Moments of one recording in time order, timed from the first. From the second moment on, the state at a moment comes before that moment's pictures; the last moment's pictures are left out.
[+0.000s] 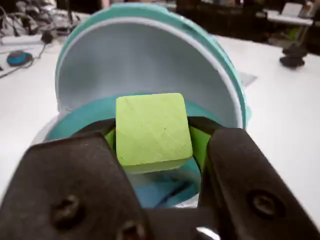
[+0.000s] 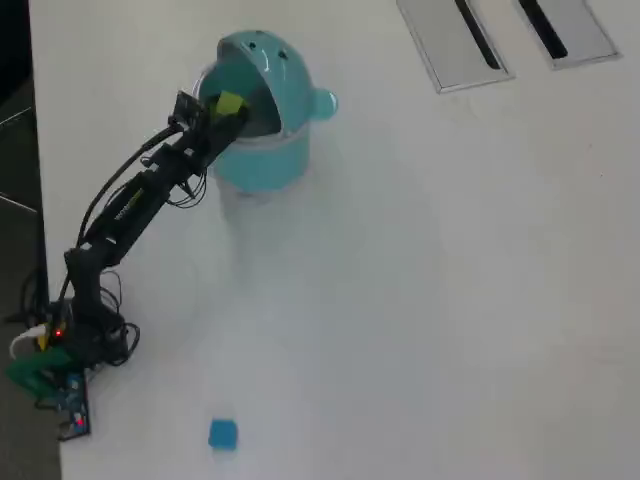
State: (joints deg) arm -40.2 77.2 68.4 13.8 -92.6
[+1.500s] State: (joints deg) arm -6.4 118.7 128.8 -1.7 -100.8
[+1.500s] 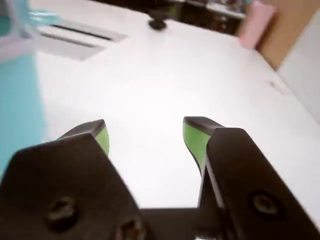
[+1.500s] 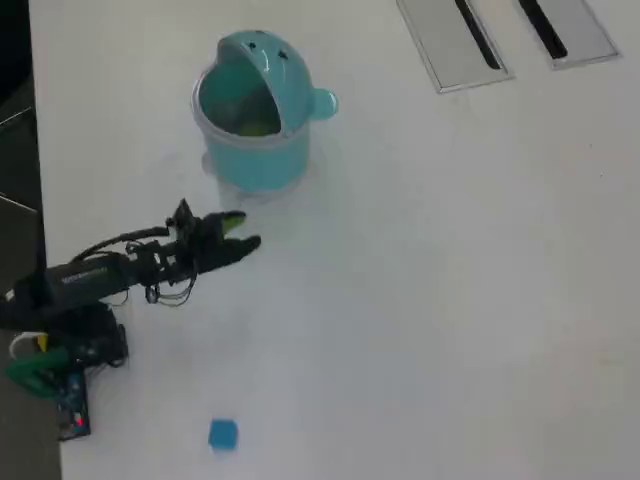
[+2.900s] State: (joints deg) arm 51.2 90.4 128.0 -1.8 -129.3
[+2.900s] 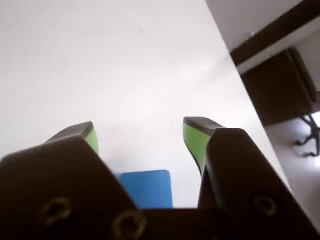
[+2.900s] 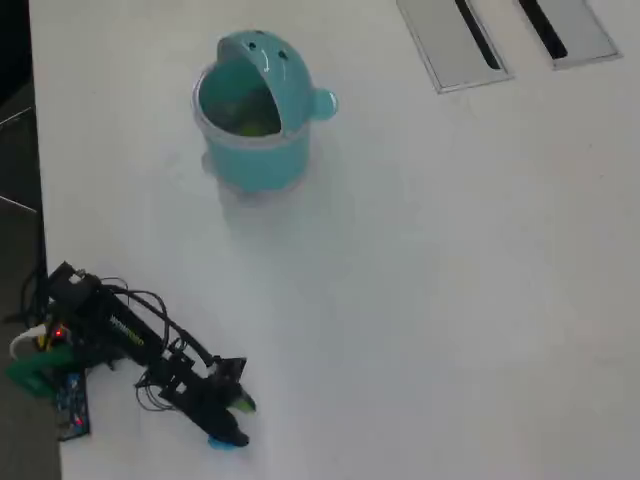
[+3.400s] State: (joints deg) arm 55.7 89.7 128.5 -1.8 -131.7
